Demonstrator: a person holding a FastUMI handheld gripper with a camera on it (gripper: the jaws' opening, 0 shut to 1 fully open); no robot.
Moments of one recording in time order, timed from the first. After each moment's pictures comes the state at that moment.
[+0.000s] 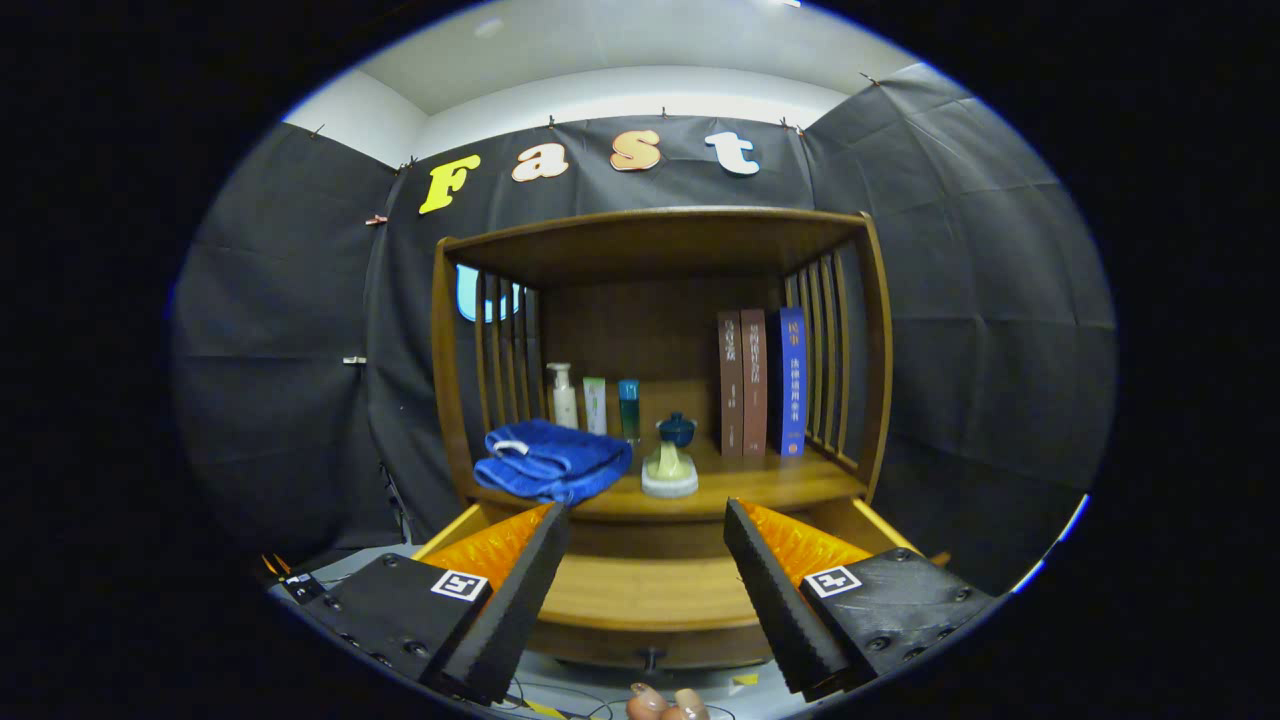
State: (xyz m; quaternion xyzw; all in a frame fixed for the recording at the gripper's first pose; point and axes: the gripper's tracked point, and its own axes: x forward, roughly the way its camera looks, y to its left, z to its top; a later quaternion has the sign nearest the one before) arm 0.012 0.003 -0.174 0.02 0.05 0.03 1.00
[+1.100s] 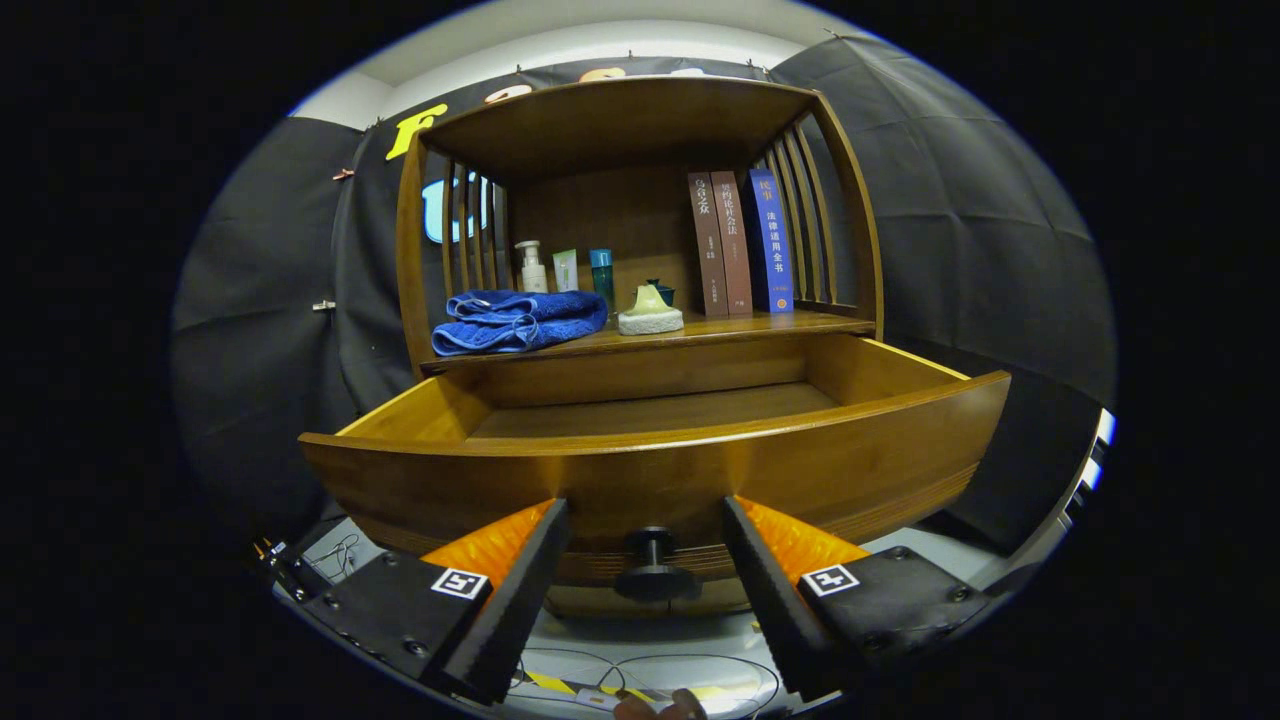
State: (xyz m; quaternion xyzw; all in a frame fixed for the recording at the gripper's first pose) arm 0.024 0.003 -0.319 0.04 0.14 0.00 0.99
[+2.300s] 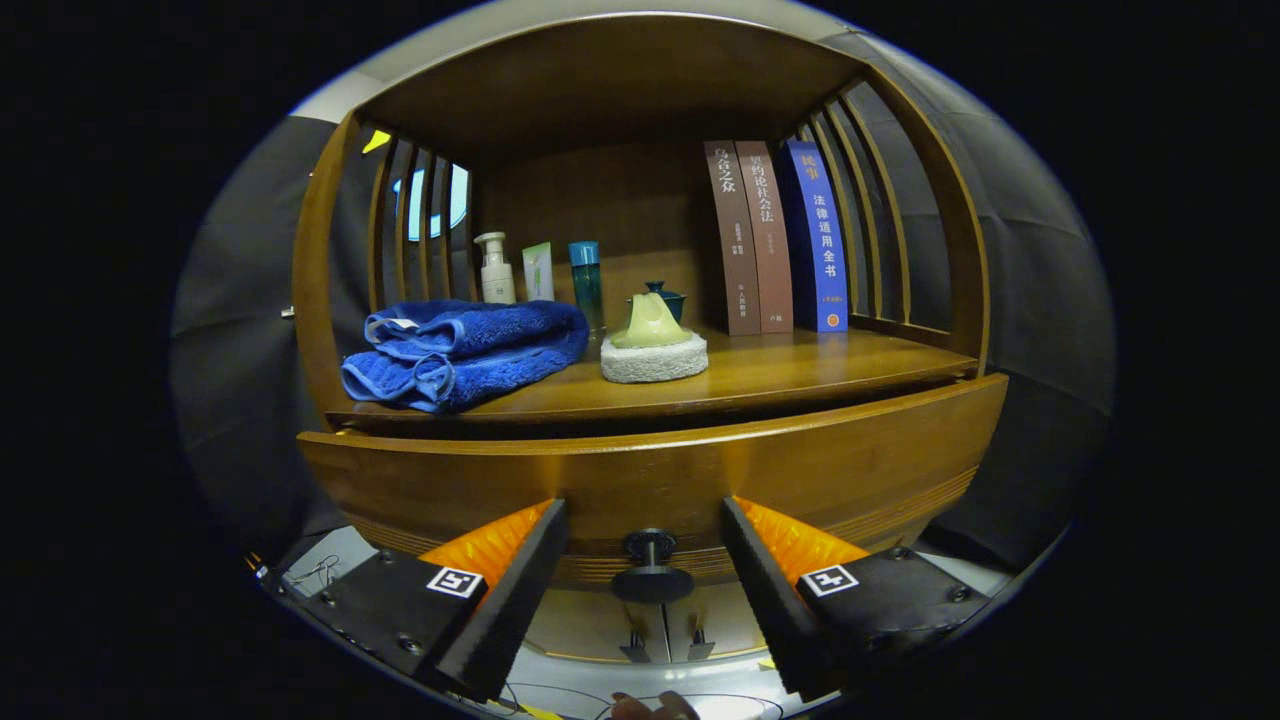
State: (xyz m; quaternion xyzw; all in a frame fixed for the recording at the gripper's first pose) arm 0.191 0.002 -0.325 0.04 0.14 -0.01 0.99
